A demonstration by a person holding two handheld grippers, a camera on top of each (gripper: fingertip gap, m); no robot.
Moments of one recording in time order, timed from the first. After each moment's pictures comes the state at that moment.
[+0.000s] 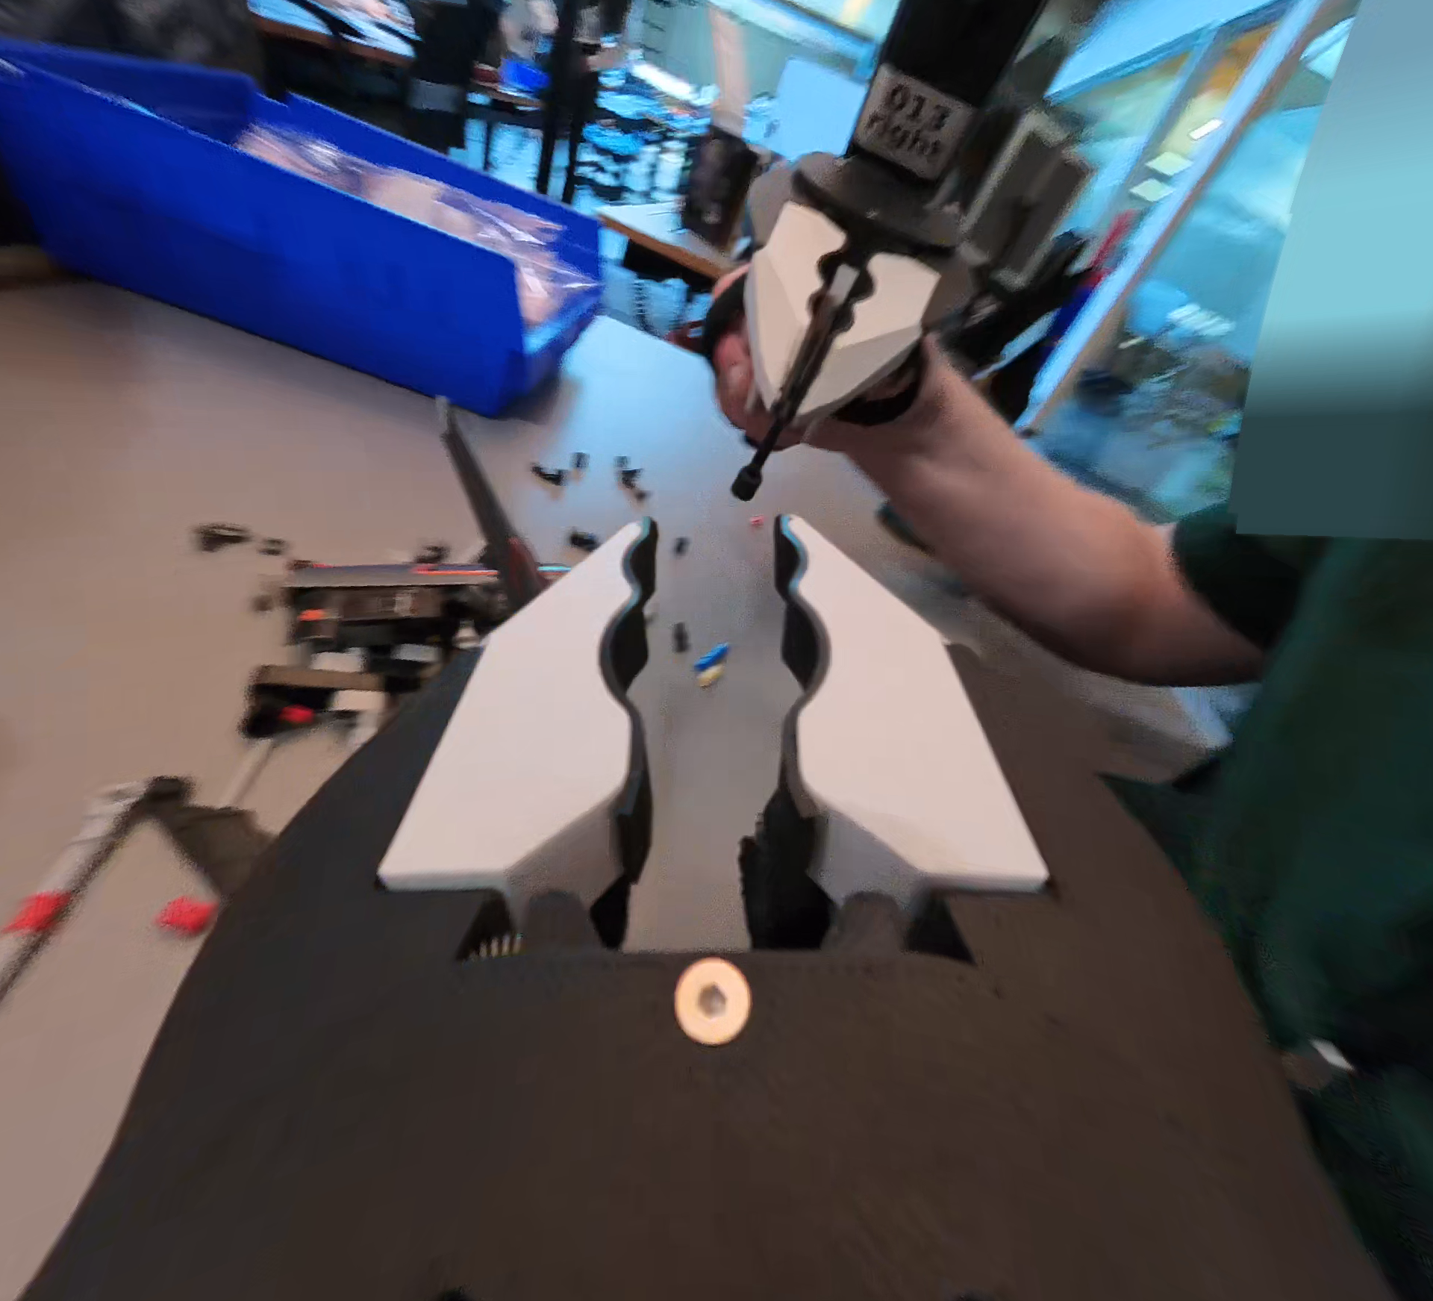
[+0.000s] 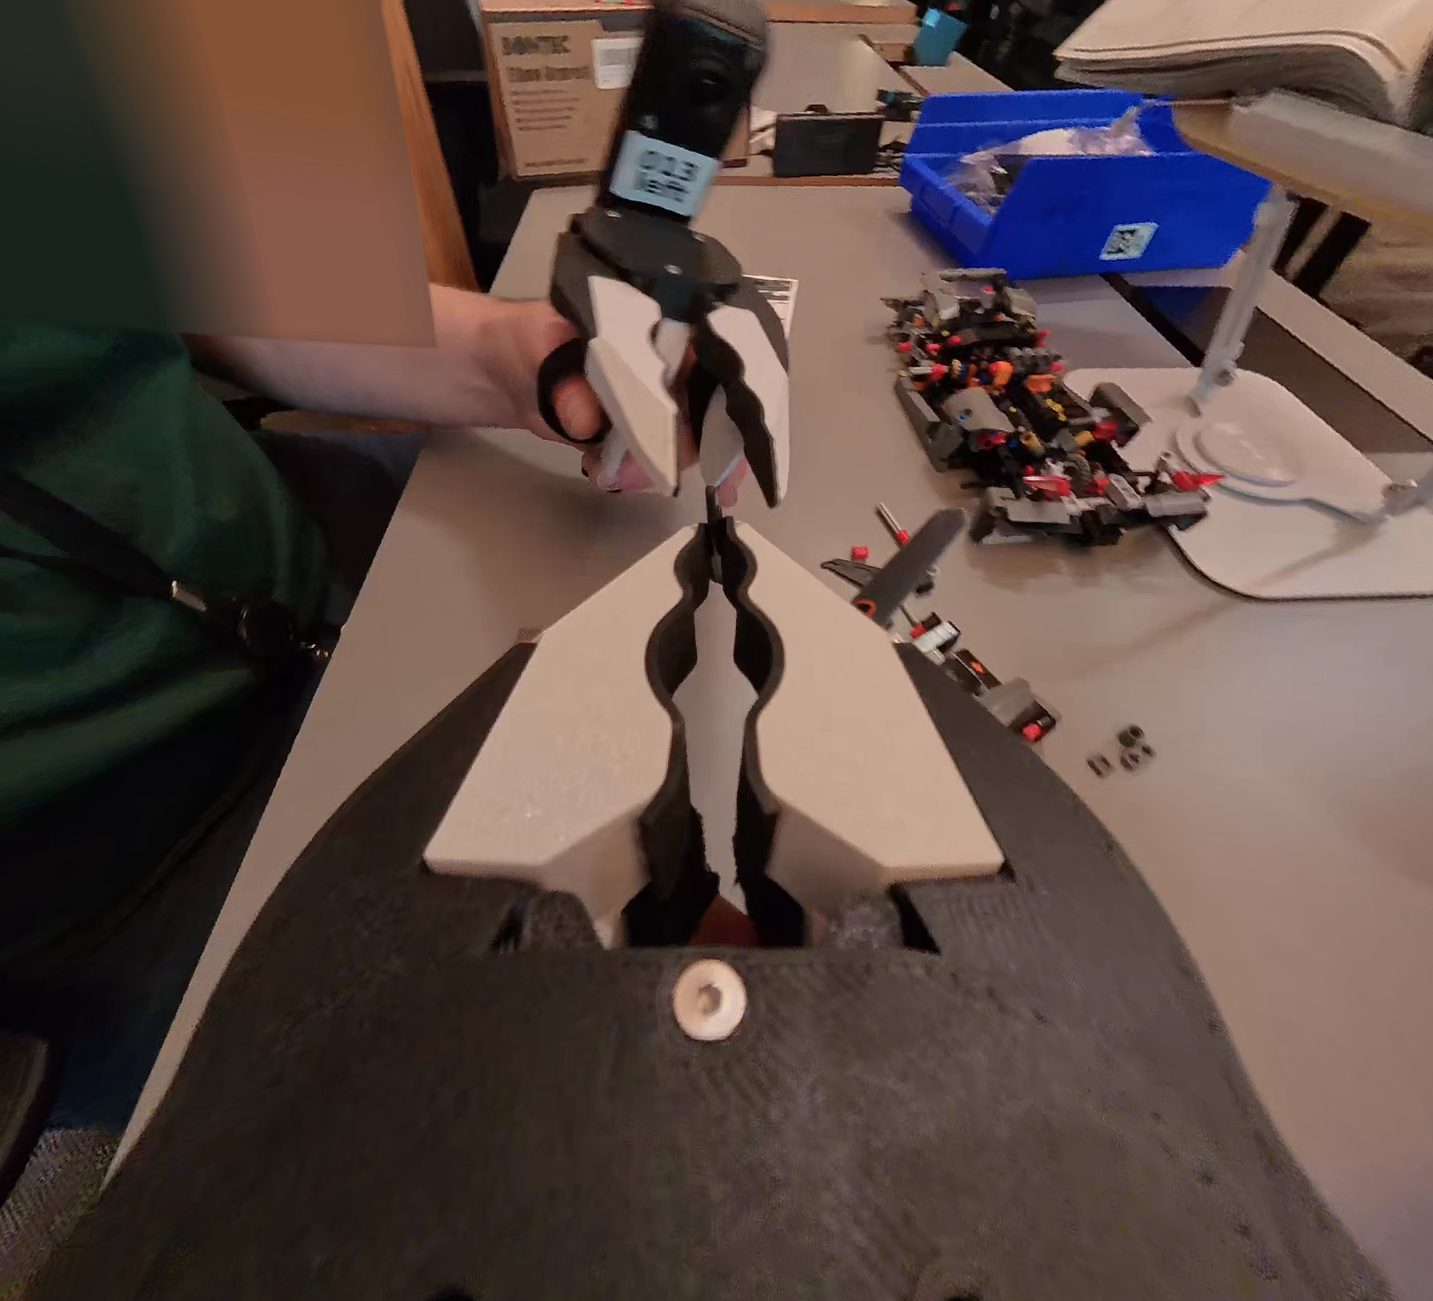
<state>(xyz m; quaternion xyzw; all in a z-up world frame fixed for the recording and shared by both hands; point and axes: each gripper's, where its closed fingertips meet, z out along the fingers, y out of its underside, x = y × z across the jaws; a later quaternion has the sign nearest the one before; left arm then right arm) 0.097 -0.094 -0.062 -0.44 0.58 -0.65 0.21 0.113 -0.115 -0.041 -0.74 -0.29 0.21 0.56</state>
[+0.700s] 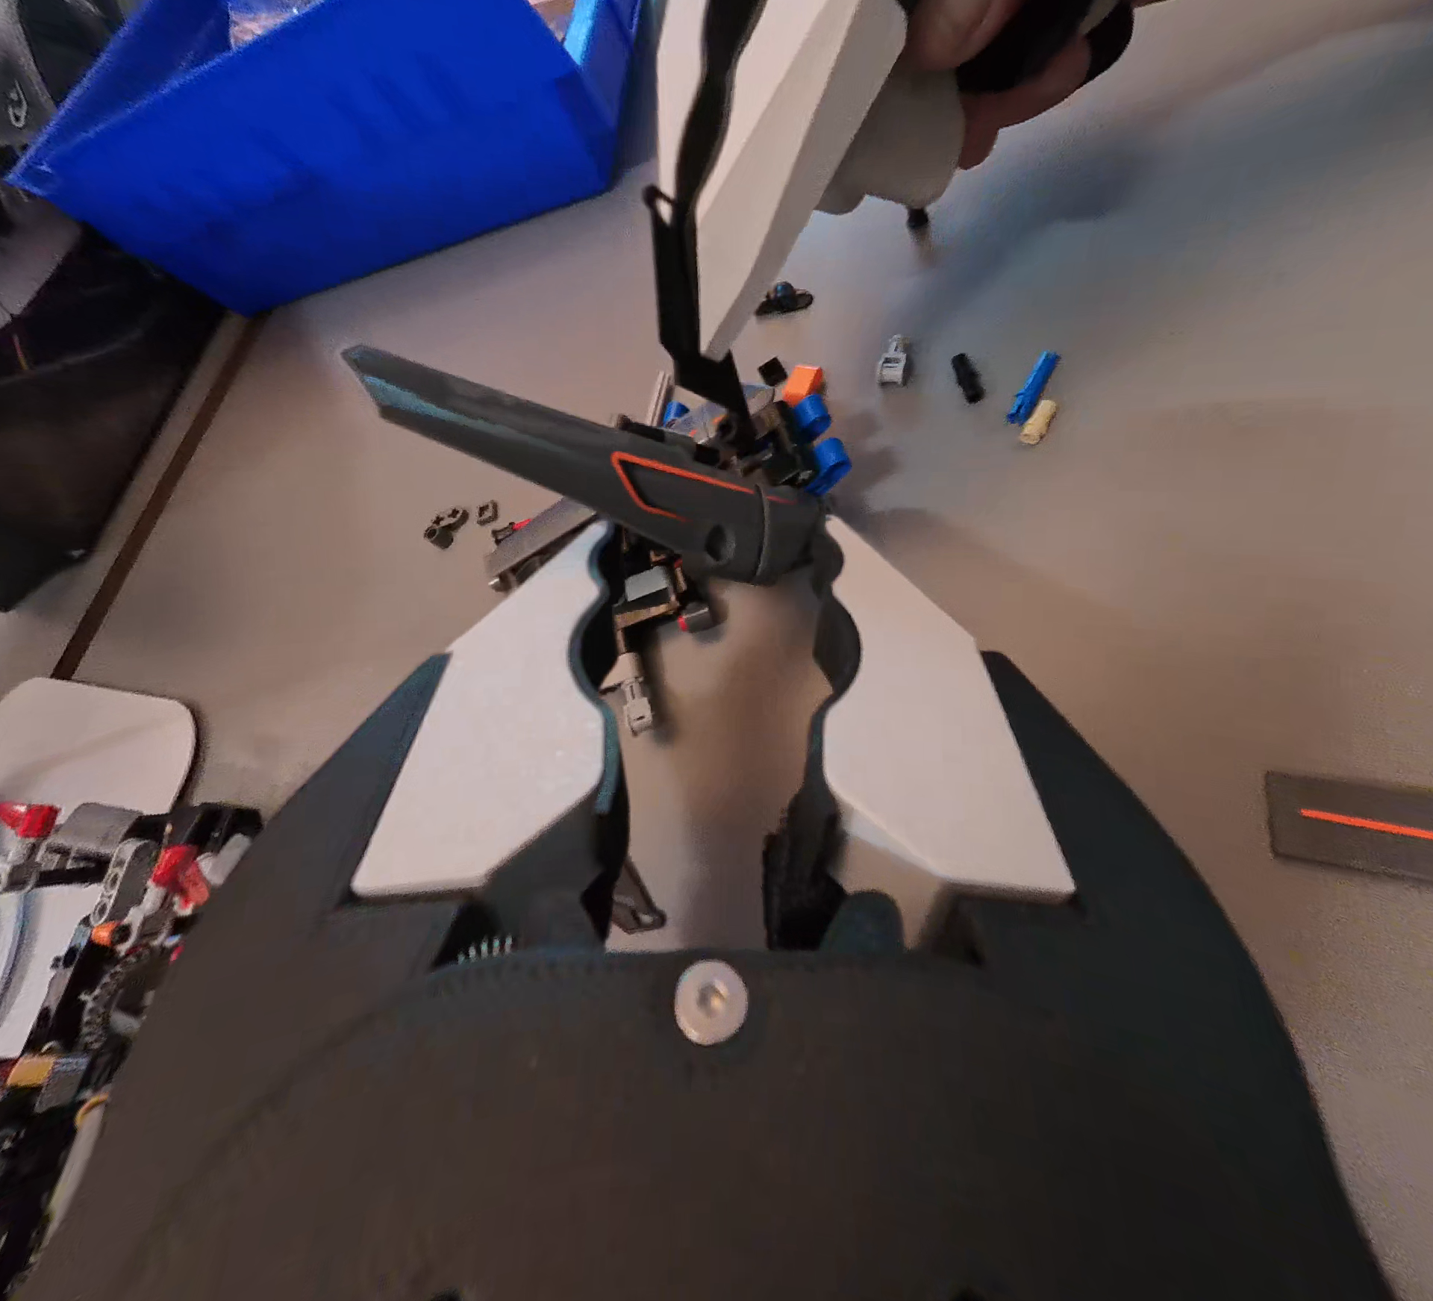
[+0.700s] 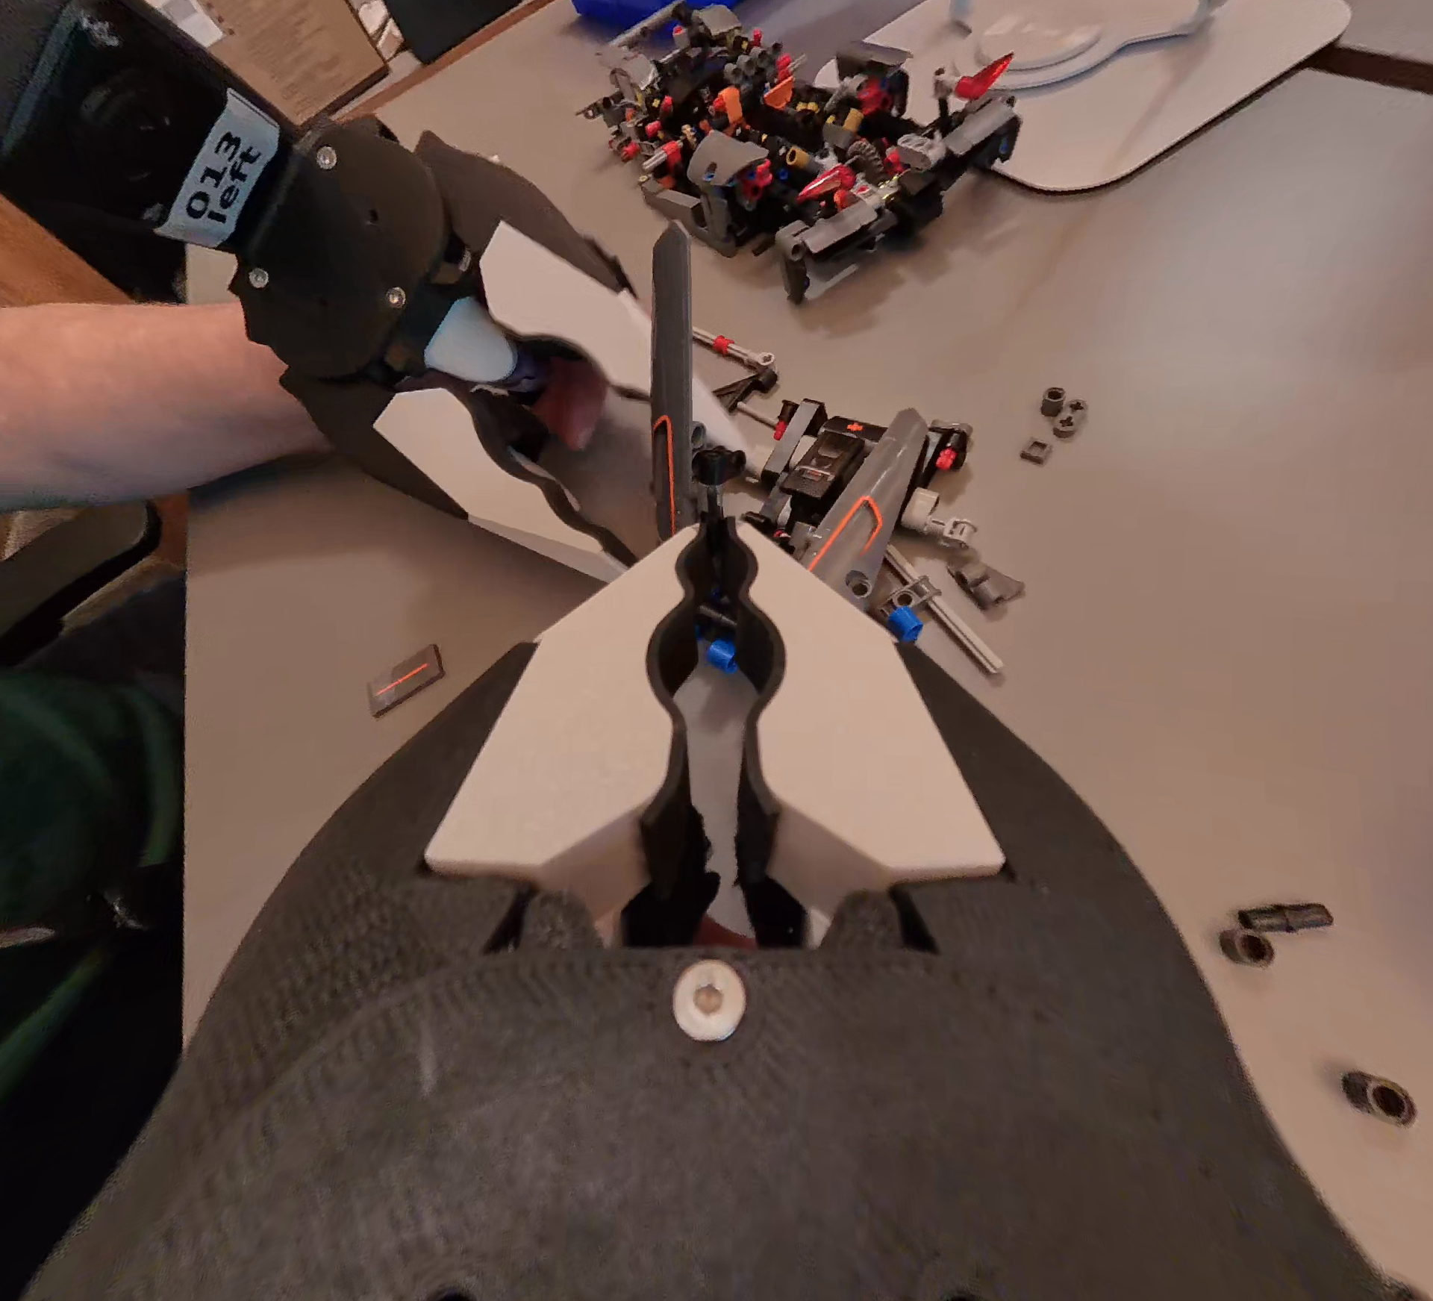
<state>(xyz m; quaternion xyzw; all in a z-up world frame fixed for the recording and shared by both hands) 0.150 -0.072 -0.148 -0.33 0.81 -0.34 0.35 0.161 -0.084 -0.114 -0.85 -0.04 0.19 0.50</state>
